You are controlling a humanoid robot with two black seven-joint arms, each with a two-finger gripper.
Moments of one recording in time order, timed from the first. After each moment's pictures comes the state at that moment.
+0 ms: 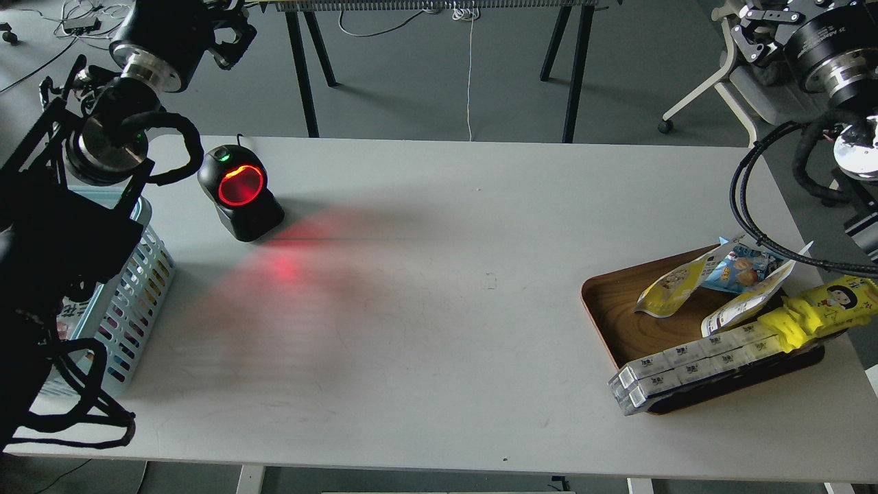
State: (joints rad) left arm -0.89 0.30 -1.13 -0.76 0.07 -0.27 -0.06; right arm 1.06 -0.45 0.57 0.45 0.25 0.42 0.29
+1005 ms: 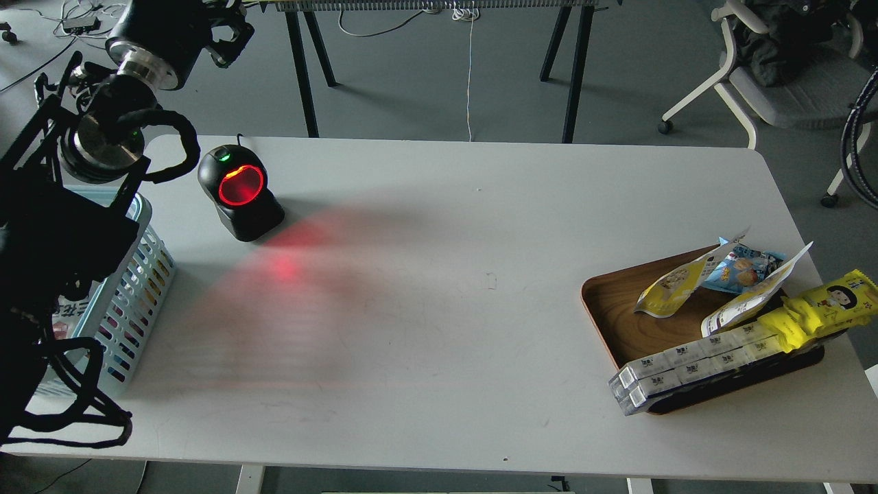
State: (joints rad) left arm -0.89 0.31 -1.13 -0.77 0.07 -0.27 -0.05; right arm 1.20 -0.73 0.49 0.79 -0.42 0.44 0.29
